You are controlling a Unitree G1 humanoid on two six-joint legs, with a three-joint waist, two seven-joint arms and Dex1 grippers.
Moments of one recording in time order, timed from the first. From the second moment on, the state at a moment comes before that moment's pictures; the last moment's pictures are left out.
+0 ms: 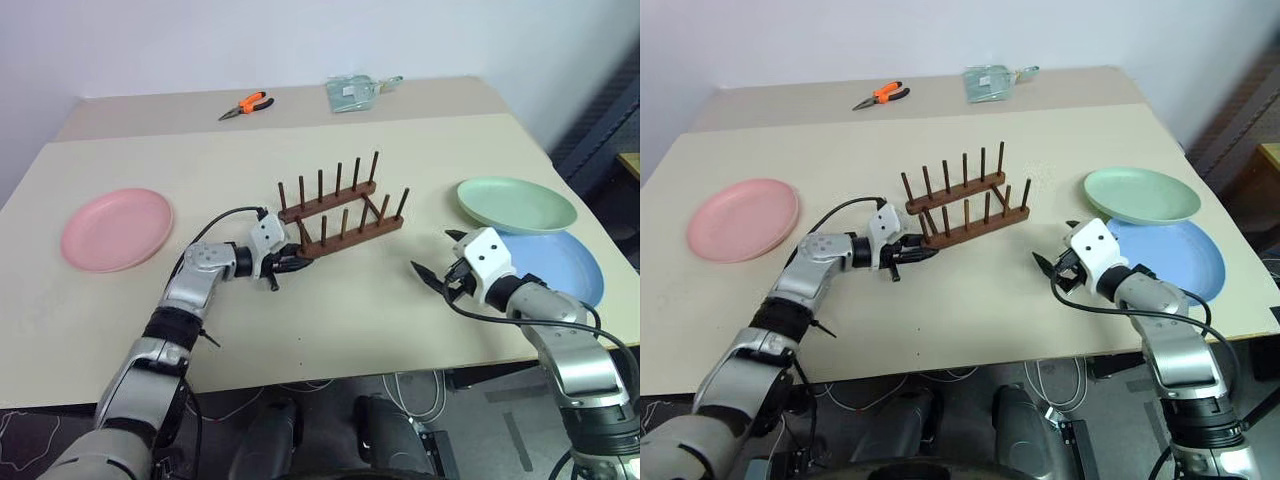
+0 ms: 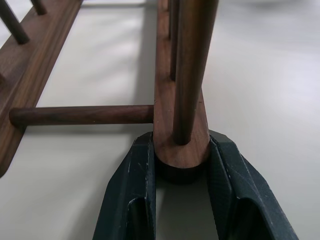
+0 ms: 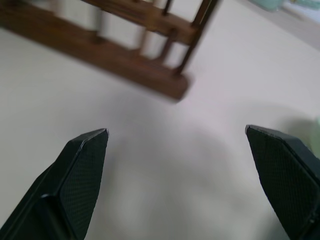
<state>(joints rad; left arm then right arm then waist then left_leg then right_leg) -0.52 0.43 -0.20 0.36 -0.11 0.11 -1.10 -0.10 -0.65 -0.08 -0.22 0.13 0.34 0.57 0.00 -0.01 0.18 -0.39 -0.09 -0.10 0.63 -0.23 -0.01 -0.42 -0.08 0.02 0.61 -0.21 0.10</state>
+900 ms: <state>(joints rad) -0.15 0.57 -0.23 -0.29 -0.24 0.52 -0.97 -0.04 -0.73 0.05 -0.27 0.14 0.38 0.77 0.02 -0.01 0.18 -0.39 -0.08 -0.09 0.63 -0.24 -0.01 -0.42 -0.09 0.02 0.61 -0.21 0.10</state>
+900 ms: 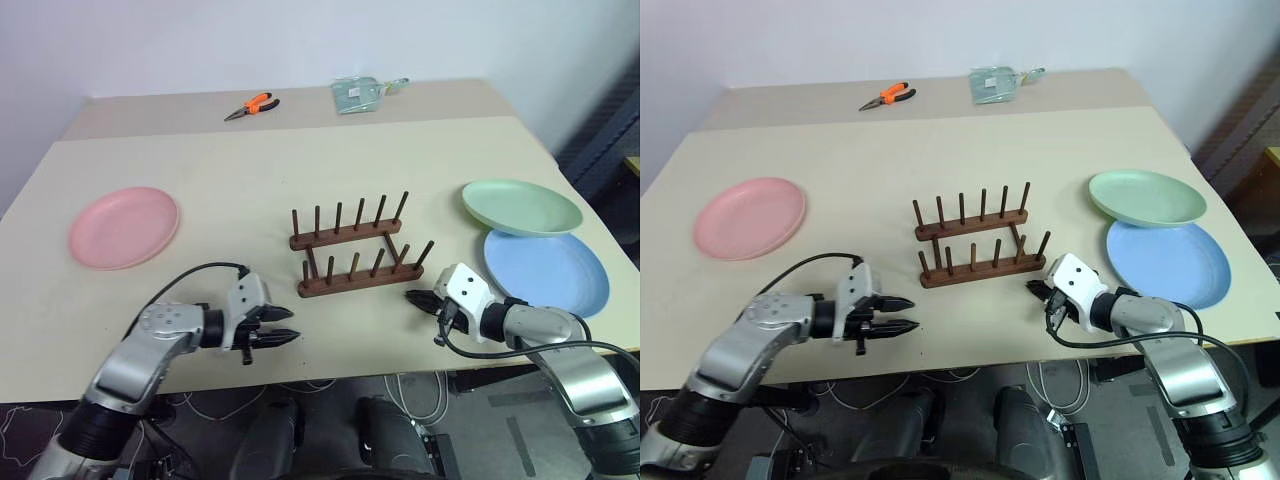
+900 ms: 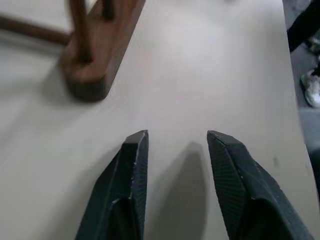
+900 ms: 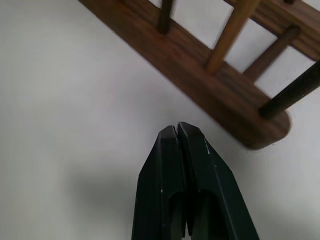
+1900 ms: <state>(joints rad) -0.17 0.47 0.16 -0.12 -0.34 0.53 -0.57 -0.25 -0.61 0.13 -0.30 0.14 0.39 0.81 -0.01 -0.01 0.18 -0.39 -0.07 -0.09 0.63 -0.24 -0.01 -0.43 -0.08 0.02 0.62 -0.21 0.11</state>
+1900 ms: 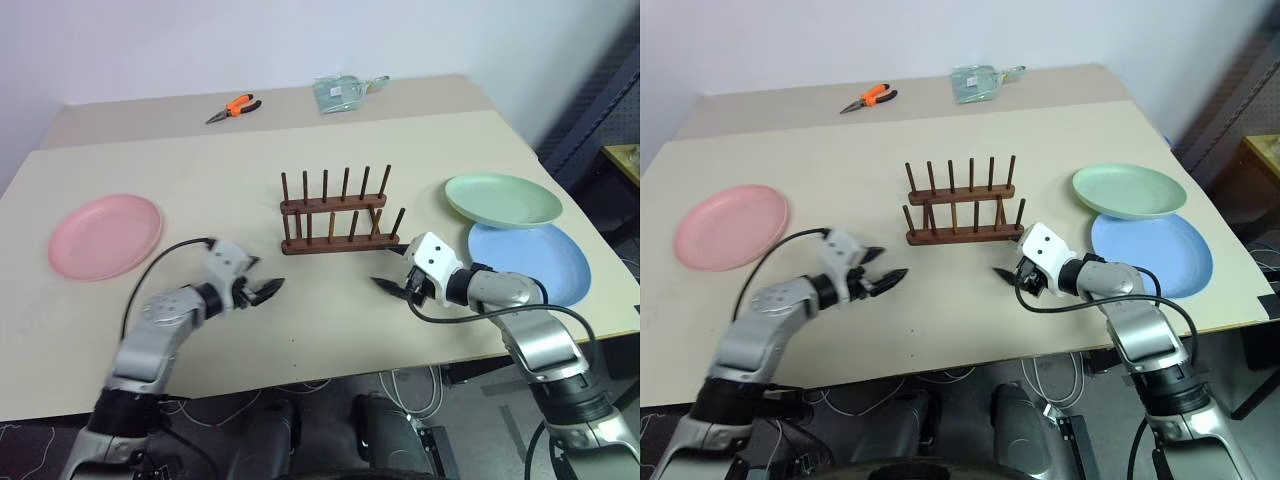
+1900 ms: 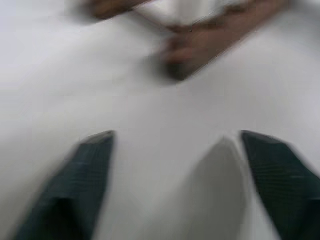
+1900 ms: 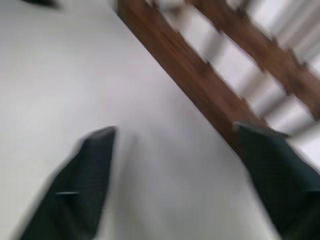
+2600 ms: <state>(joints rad) -0.48 0.27 0.96 0.04 -0.60 0.83 0.35 -0.33 -0.59 0.21 -0.23 0.10 0.32 0.81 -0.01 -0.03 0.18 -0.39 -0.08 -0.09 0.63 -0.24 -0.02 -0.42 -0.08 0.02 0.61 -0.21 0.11</state>
